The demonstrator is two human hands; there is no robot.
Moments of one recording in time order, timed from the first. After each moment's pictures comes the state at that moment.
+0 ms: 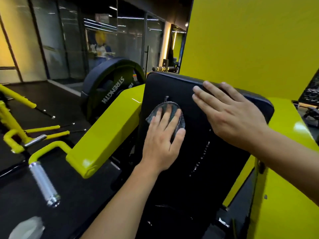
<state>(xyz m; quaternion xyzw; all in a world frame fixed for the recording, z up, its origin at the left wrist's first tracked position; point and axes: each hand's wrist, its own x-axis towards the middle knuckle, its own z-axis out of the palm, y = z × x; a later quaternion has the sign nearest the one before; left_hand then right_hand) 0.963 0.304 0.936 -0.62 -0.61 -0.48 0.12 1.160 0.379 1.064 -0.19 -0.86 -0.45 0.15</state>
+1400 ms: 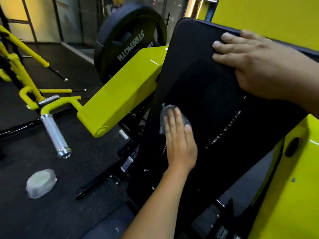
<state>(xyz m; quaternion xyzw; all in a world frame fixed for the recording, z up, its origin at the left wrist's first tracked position) 1.023 0.311 0.818 -0.39 -0.65 -0.65 -0.06 1.103 0.372 1.087 -0.15 -0.93 -0.34 0.07</state>
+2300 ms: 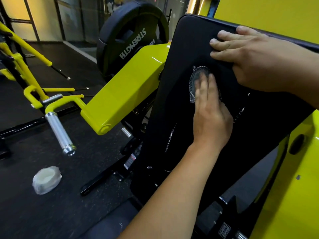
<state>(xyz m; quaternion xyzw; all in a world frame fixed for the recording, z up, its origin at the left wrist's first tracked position) 1.041 0.323 0.921 -0.45 -0.54 -0.71 -0.03 1.092 0.374 1.095 -0.14 -0.95 -0.28 0.05</state>
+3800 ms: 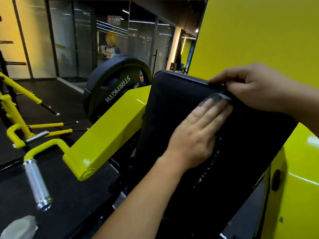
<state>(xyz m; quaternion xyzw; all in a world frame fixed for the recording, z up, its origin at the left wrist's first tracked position) 0.994 0.334 0.970 -0.68 -0.45 -0.51 0.26 1.124 0.385 1.148 -0.30 -0.93 -0.02 0.21</state>
